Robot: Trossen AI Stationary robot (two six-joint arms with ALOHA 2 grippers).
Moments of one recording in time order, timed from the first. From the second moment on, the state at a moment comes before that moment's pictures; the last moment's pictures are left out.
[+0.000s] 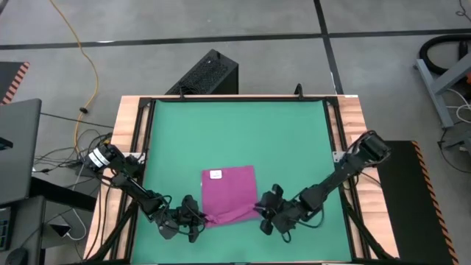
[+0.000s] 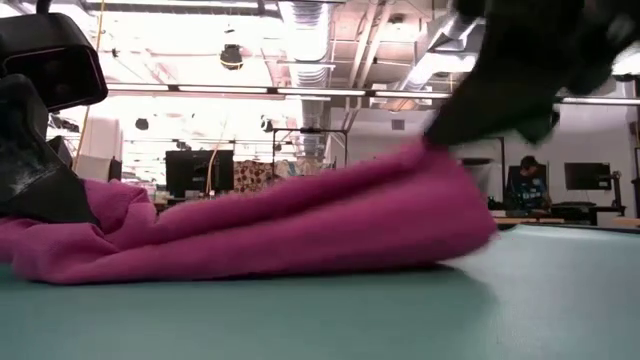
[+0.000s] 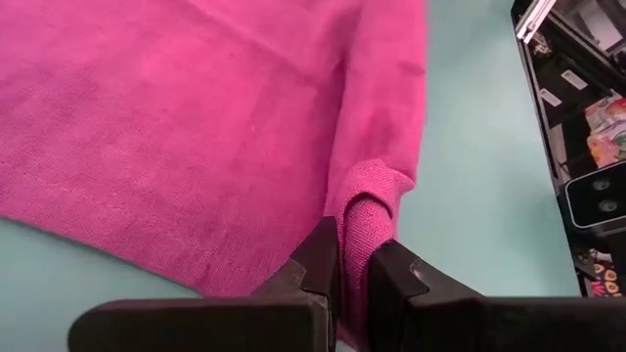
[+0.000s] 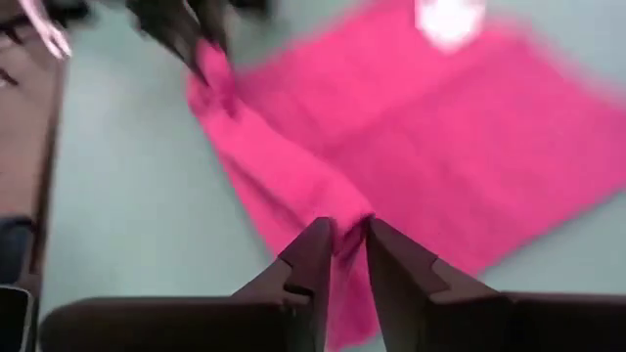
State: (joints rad) left arm -0.81 1.80 0.58 0.62 -0.69 -1.03; right arm 0.68 1.70 0.95 -0.02 0.68 0.83
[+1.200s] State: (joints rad) left arm -0.77 1.77 0.58 0.65 -0.58 -0.96; right arm 0.55 1.96 0.95 0.18 0.50 0.73
